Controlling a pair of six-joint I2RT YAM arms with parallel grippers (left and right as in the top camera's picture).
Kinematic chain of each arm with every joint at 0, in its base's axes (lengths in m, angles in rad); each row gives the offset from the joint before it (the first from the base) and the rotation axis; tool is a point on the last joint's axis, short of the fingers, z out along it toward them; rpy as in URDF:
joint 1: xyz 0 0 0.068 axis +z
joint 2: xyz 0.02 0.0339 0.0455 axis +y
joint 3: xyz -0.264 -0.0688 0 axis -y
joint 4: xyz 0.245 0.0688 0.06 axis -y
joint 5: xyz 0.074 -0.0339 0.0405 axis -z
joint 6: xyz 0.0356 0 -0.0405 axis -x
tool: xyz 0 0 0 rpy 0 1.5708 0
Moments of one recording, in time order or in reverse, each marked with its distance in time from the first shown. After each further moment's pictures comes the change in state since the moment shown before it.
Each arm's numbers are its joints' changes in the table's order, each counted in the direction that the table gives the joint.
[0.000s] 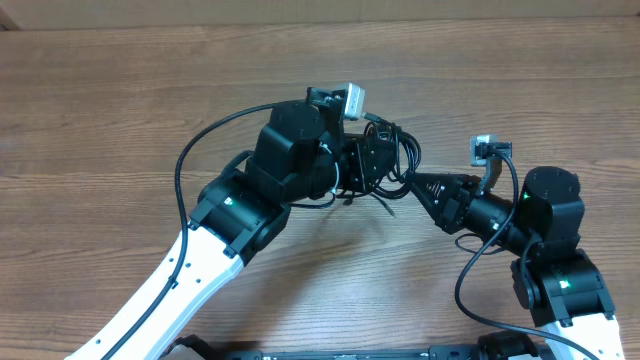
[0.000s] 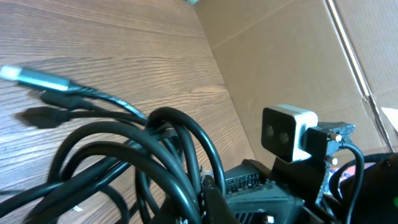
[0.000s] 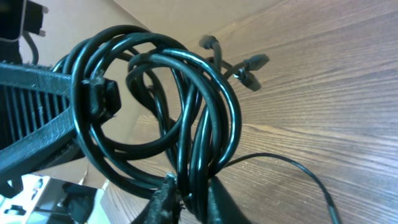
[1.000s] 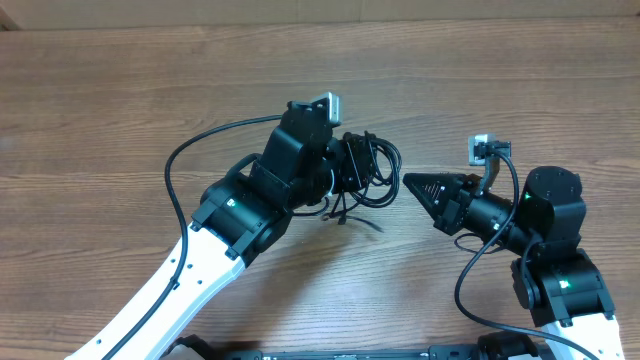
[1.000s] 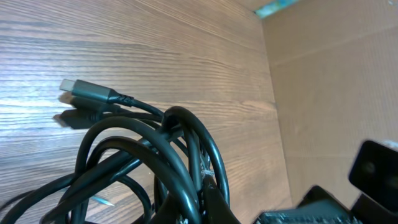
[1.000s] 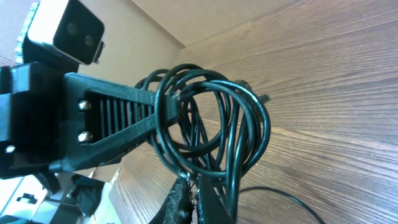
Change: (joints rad) left arm -0.012 0.000 0.000 -0.169 -0.230 0.114; right arm -0.003 0.000 0.000 0.030 -0.048 0.002
